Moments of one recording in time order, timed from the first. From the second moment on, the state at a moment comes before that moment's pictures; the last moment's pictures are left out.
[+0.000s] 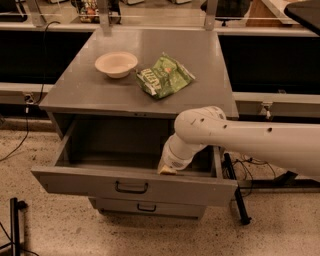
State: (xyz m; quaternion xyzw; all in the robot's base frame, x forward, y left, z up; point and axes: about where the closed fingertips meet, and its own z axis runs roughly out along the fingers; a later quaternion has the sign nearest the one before) arm 0.540 -0.014 0.622 -0.66 0.72 0.08 0.17
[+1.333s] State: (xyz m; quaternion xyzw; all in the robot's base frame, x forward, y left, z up) arm 0.474 0.018 0.675 -0.73 0.63 0.19 0.17
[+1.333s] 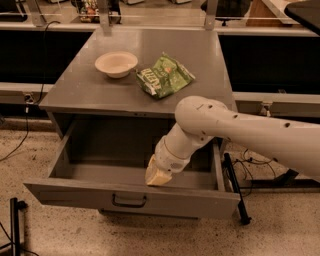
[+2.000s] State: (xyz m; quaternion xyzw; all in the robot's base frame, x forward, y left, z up) arm 0.442 0.018 0.701 -0.74 0.59 0.27 0.18
